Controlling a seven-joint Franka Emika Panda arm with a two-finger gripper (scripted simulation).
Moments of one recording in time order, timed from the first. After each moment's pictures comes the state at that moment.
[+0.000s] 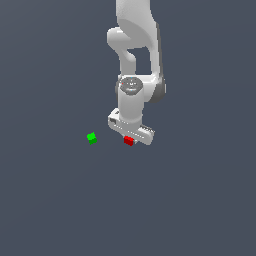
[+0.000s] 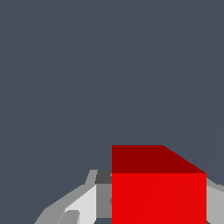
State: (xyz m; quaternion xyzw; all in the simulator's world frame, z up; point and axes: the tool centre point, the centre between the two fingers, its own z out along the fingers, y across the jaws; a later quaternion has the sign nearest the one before) arm -0.034 0.010 0.102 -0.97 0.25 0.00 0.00
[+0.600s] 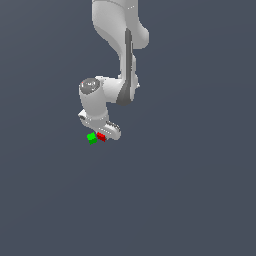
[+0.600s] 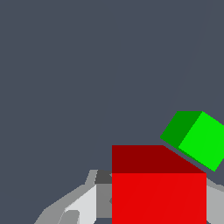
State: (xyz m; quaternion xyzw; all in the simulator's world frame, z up) arm -0.075 -0.126 0.075 -0.97 0.25 0.00 0.00
